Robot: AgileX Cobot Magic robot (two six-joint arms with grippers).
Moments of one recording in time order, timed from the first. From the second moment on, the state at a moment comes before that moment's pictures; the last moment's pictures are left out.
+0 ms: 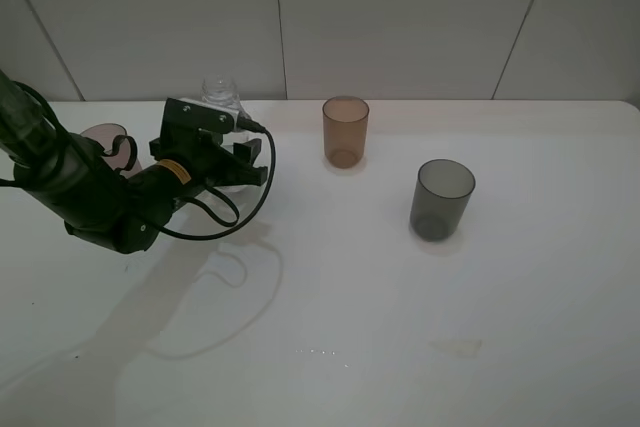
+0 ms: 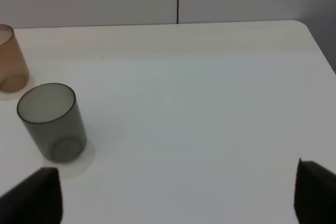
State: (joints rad) left arm -0.46 2.20 -0.73 -0.11 -1.18 0.03; right arm -0.11 0.00 -0.52 0.00 1.06 -0.01
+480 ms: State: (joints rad) left arm -0.43 1.94 -0.91 0.06 -0.55 0.26; right arm -0.11 0.00 -0.52 0.00 1.06 -0.01
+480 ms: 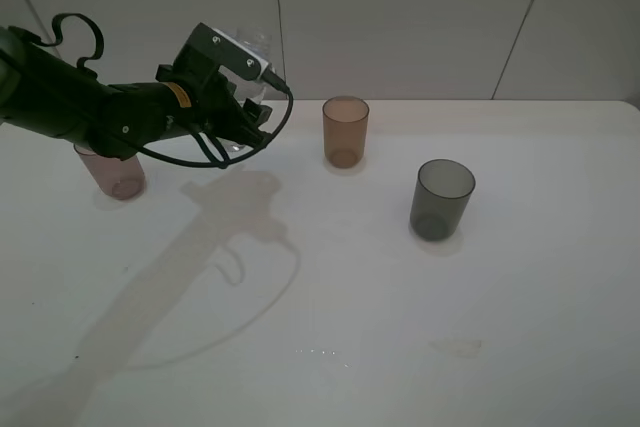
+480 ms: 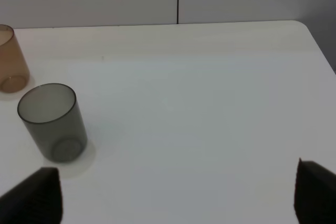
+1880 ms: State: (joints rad) left arm -0.58 2.08 -1.42 0.66 0.40 0.26; right arm -0.11 0.00 -0.52 0.00 1.06 -0.01
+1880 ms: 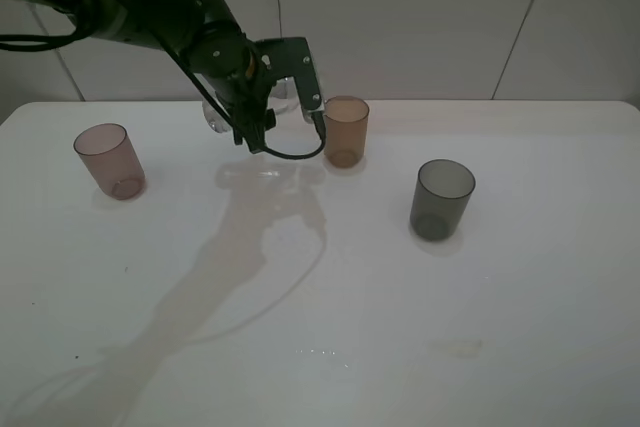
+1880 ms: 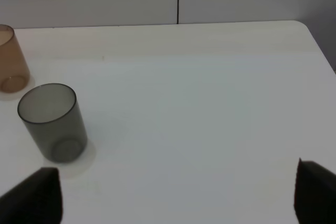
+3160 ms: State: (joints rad) left arm -0.61 2.20 -1.64 0.87 0.56 0.28; right arm -0.11 0.00 -0.52 0.00 1.06 -0.01
